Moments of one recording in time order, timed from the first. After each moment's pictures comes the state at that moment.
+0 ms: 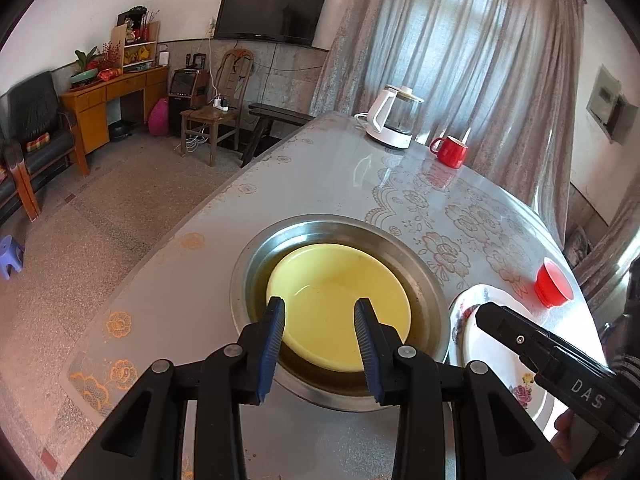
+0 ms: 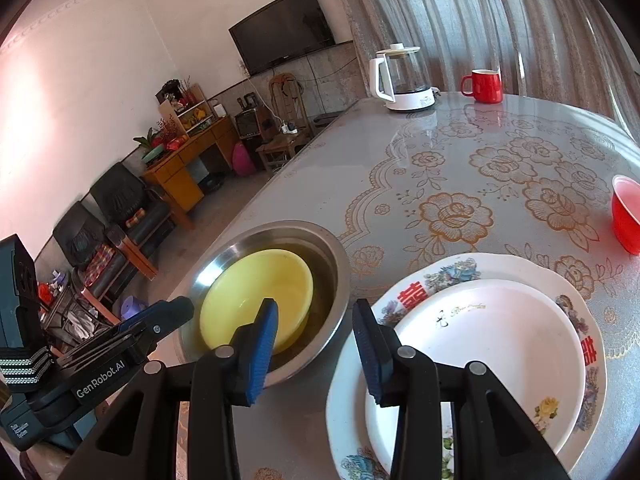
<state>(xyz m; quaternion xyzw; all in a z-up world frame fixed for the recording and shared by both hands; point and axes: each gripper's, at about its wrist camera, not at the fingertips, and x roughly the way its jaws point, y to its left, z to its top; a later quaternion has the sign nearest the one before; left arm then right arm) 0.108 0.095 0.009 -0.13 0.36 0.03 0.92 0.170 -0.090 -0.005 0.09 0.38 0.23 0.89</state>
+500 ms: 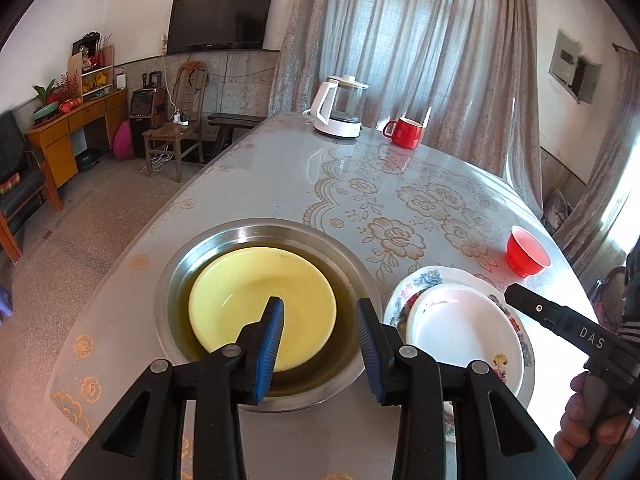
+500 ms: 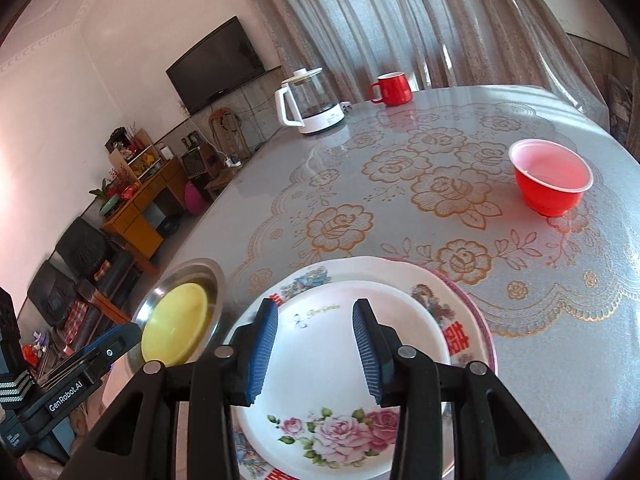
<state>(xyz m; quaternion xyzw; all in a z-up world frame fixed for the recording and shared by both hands) 0.114 0.039 0.024 -0.08 0.36 -0.03 0.93 0.163 -0.194 -0.005 0.15 0.37 0.13 0.91</state>
